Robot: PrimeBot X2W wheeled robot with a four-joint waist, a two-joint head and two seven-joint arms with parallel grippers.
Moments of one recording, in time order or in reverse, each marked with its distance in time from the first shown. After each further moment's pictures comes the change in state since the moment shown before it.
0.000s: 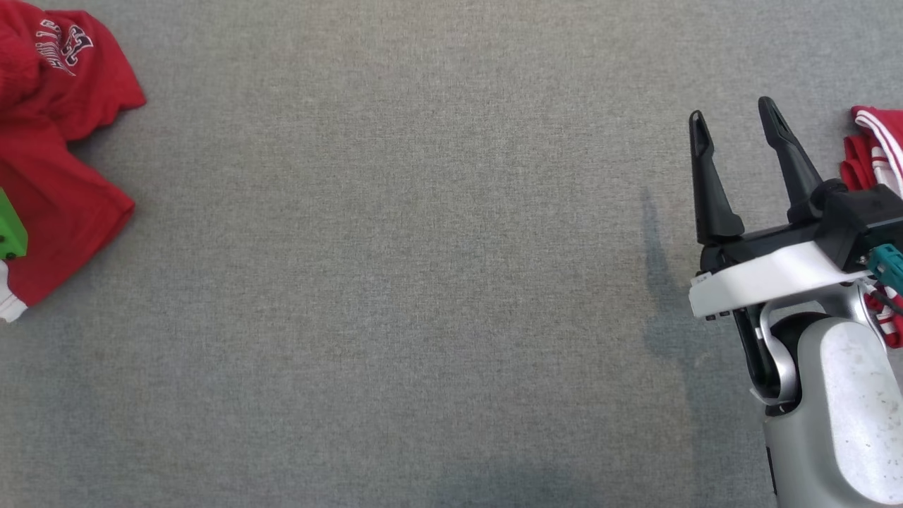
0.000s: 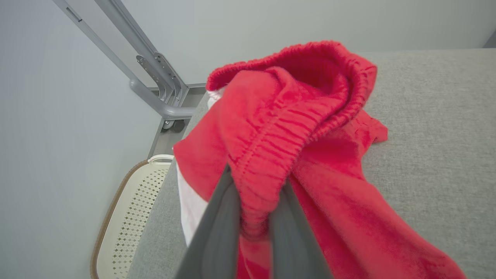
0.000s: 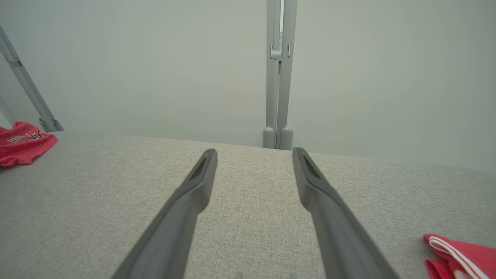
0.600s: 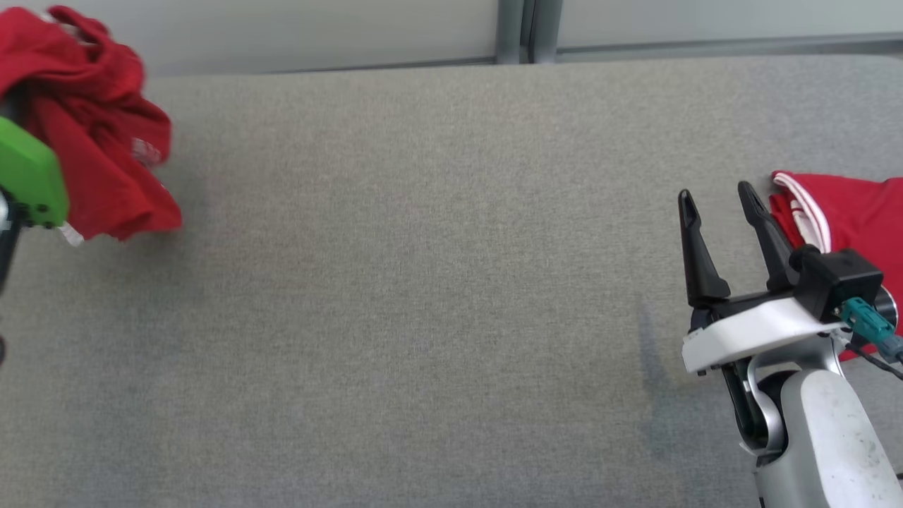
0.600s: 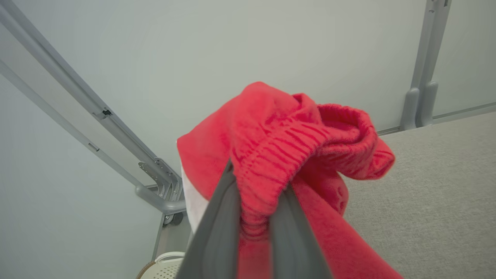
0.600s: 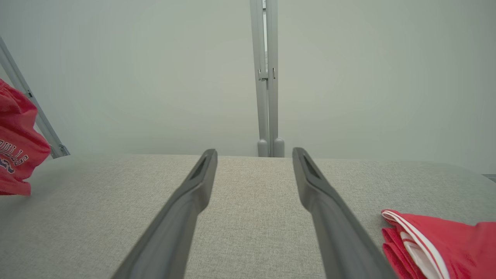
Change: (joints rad) left arm -0.037 0.034 -0.102 -0.170 0.066 -0.032 0.043; right arm 0.093 0.000 0.001 0.126 0.070 0.000 -0.072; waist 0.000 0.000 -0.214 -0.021
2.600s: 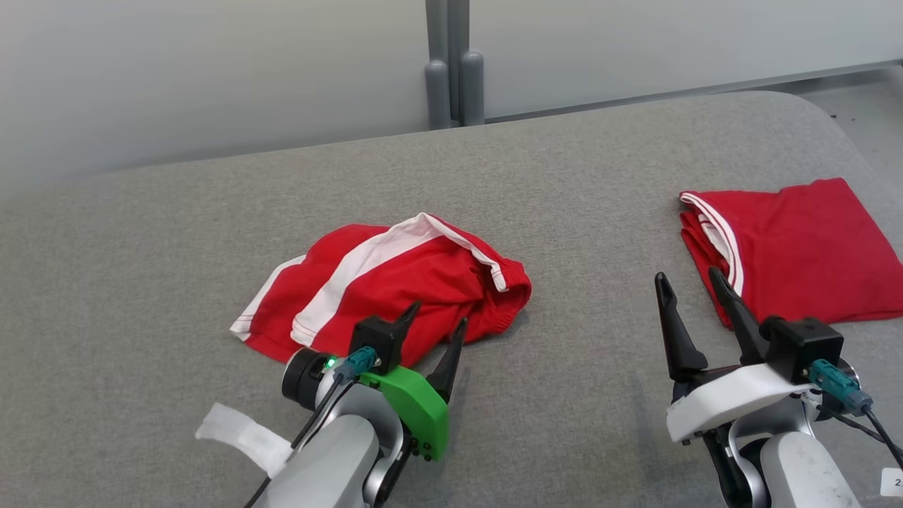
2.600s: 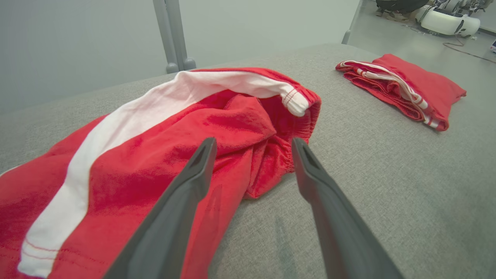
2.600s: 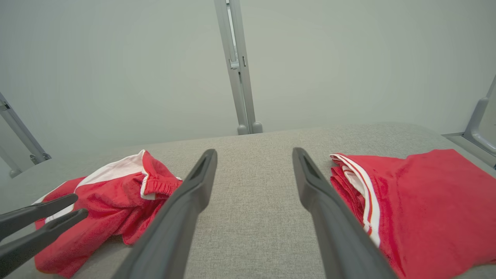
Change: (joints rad) left arm 0.374 -0.545 -0.393 0.048 -0.104 0.064 -0.297; right arm 0.139 0.000 0.041 0.080 0.064 0.000 -0.029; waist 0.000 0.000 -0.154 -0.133
